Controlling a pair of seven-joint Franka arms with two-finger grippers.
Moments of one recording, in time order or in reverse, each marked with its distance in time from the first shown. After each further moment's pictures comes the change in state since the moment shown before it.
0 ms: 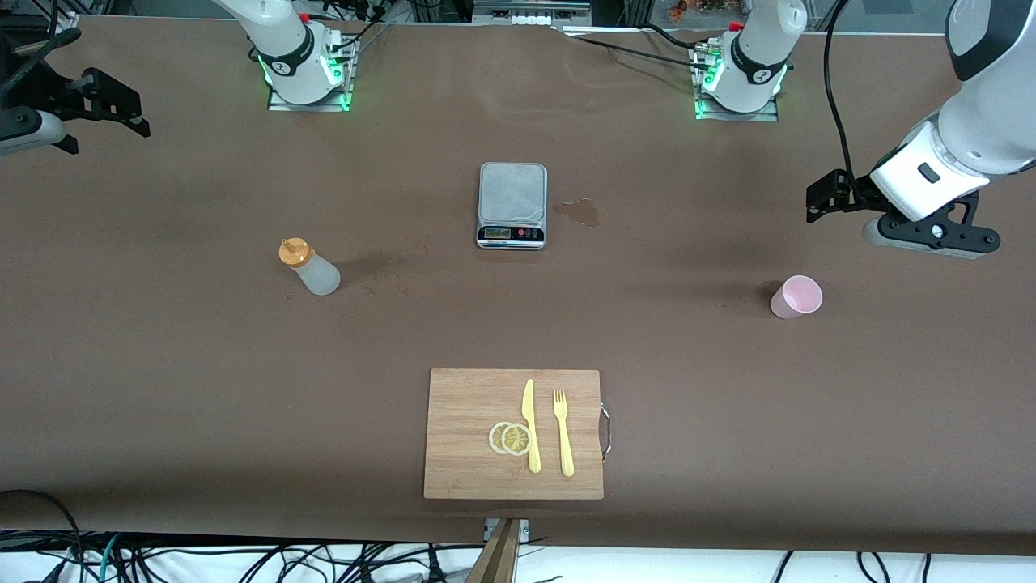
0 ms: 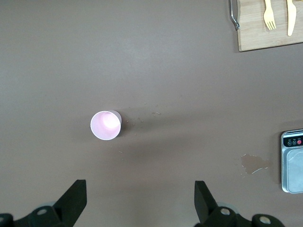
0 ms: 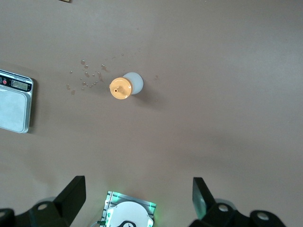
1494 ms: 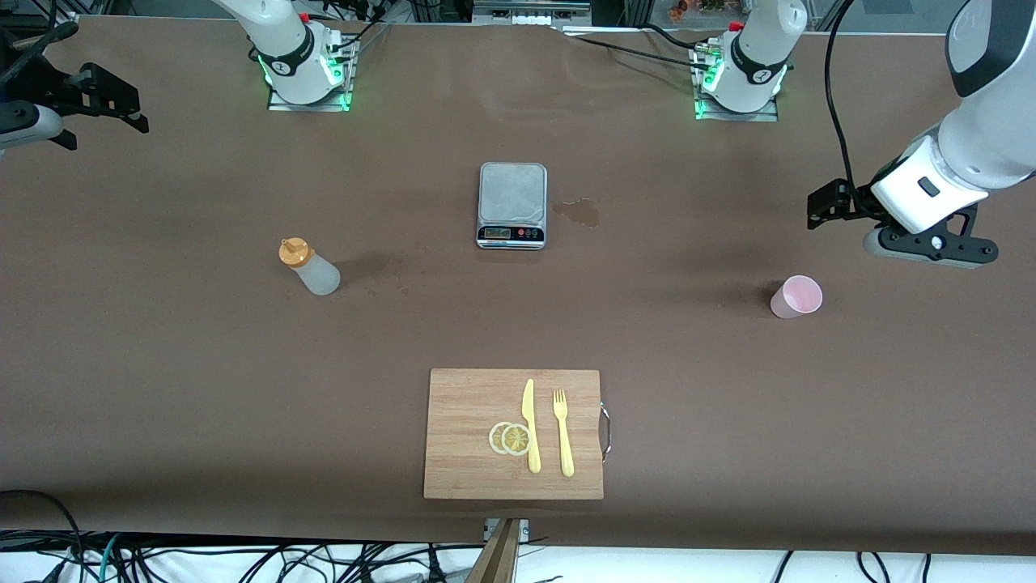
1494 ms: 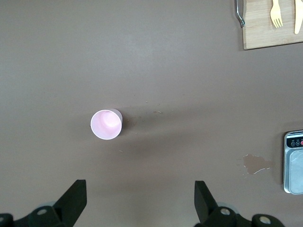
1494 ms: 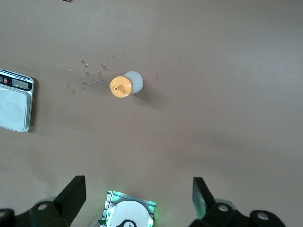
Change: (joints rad) left arm 0.004 0.030 0.002 0.006 0.000 -0.001 0.000; right arm 0.000 -0.016 -0.003 -0.013 0.000 0.000 0.000
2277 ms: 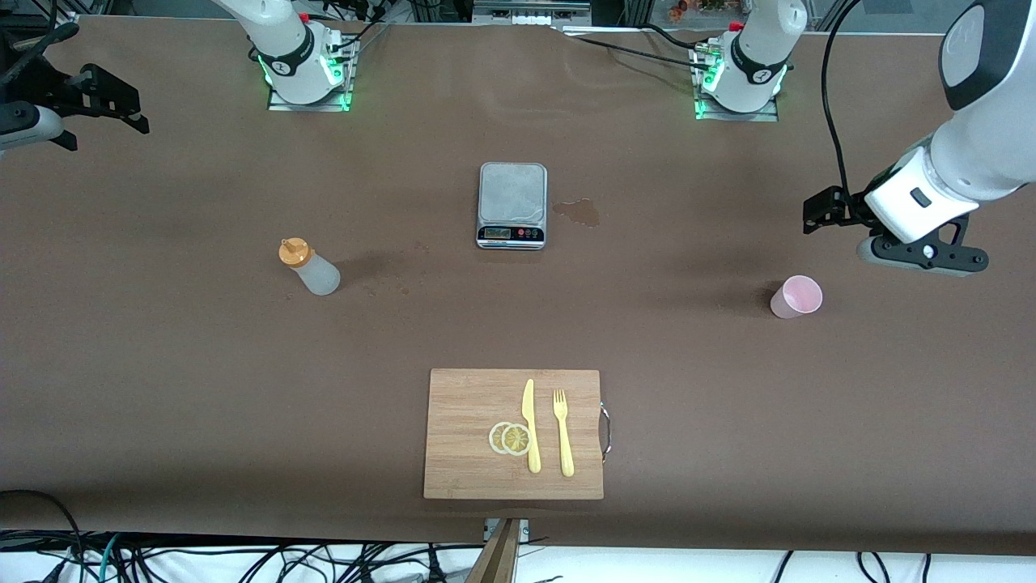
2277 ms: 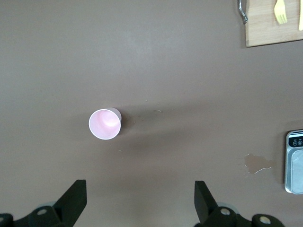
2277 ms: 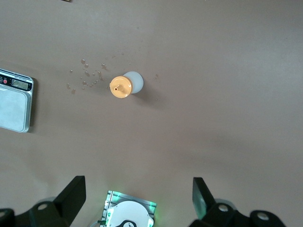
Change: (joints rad) left arm 0.004 0.032 0.002 -0.001 0.005 0.003 0.001; right arm 0.000 0.000 0.001 -0.005 0.000 0.003 0.000
